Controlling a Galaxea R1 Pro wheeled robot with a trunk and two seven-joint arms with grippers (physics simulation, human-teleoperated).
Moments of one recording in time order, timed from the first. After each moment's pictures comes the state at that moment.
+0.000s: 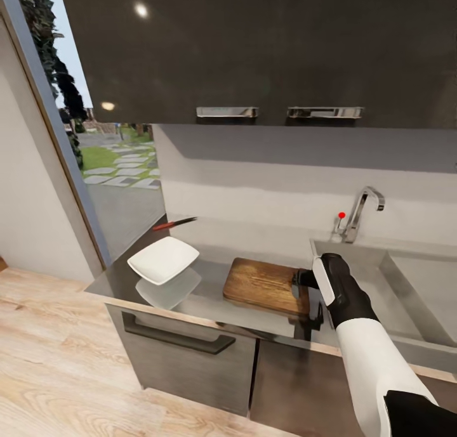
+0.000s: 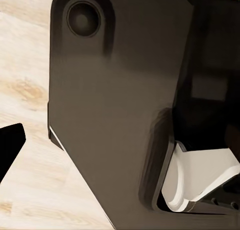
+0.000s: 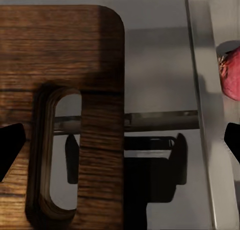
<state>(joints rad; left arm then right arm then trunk) 0.01 -0.05 0.13 -0.06 0.00 -0.07 -0.01 -0.86 0.04 -0.15 -0.93 -0.17 1.01 -0.33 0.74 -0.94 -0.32</state>
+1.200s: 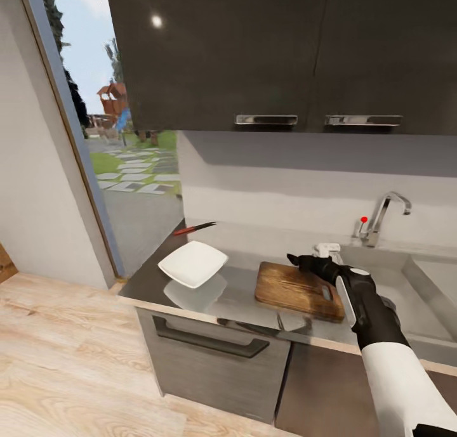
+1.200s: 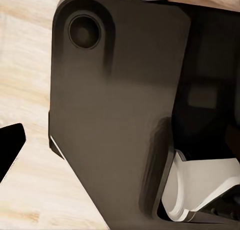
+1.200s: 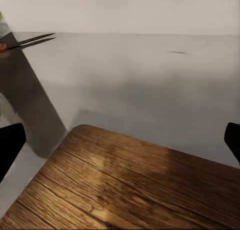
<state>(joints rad) 0.01 -0.05 0.13 -0.06 0.00 -0.07 -0.01 -0.75 -0.06 -0.17 -1.03 0.02 0.47 0.39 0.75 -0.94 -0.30</state>
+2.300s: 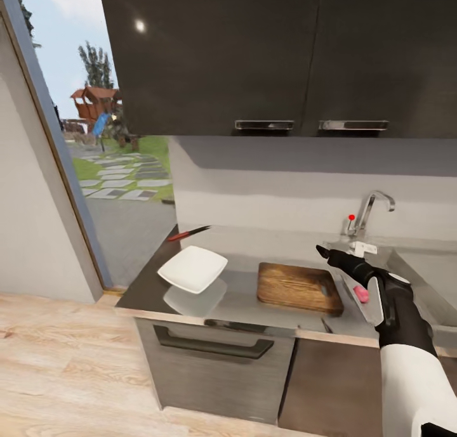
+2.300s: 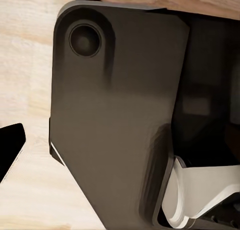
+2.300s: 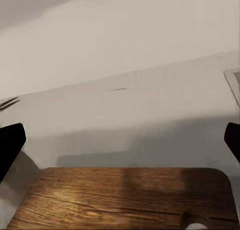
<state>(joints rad) 0.01 -0.05 0.13 -0.06 0.00 -0.07 -0.01 -0.74 -0.08 -0.45 -1.08 0.02 0.47 0.46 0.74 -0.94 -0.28</state>
